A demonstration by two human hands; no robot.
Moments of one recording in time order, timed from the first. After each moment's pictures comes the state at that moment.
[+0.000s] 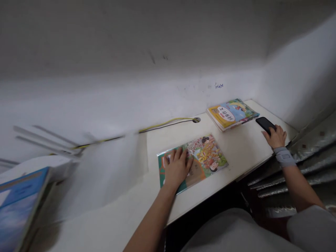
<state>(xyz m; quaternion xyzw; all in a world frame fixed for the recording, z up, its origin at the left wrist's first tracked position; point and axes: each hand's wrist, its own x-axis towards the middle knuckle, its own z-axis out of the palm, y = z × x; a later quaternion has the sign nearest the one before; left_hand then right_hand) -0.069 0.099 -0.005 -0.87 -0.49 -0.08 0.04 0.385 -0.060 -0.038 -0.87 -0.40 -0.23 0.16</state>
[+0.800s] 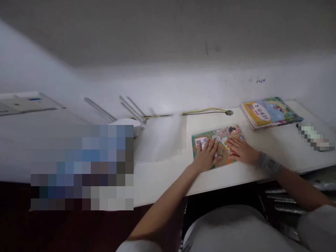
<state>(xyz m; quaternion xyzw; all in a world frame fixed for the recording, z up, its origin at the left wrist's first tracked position) -0.093 0.082 -0.002 -0.91 -0.40 -0.01 -0.07 0.142 0.048 -0.018 -0.45 -0.88 0.02 0.15</state>
